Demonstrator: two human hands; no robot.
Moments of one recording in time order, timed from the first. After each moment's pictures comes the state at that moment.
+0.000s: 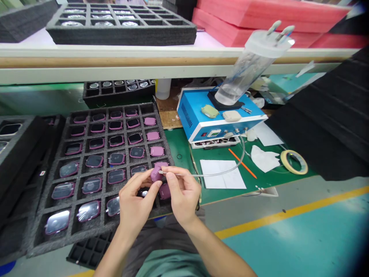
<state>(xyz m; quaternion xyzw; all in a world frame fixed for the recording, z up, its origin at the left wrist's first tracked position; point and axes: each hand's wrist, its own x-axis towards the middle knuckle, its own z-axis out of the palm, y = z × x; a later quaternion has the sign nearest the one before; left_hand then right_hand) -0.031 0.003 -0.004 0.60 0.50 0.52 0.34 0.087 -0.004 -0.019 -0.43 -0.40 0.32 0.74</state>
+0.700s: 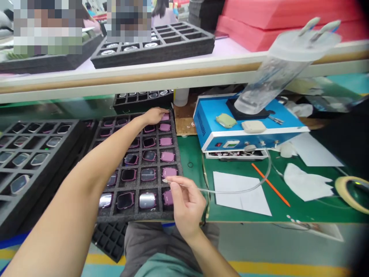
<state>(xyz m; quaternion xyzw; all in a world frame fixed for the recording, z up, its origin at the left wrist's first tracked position) -0.010 0.278 0.069 0.86 0.48 0.15 0.05 0.095 -0.013 -0.020 -0.41 -0.44 0.34 0.72</state>
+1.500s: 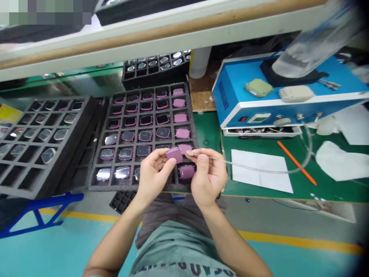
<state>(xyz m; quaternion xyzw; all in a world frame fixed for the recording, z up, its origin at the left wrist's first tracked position) -0.036 -0.011 0.014 0.51 0.55 0.49 0.45 0.090 -0.016 -0.027 -0.44 -0.34 0.35 0.75</state>
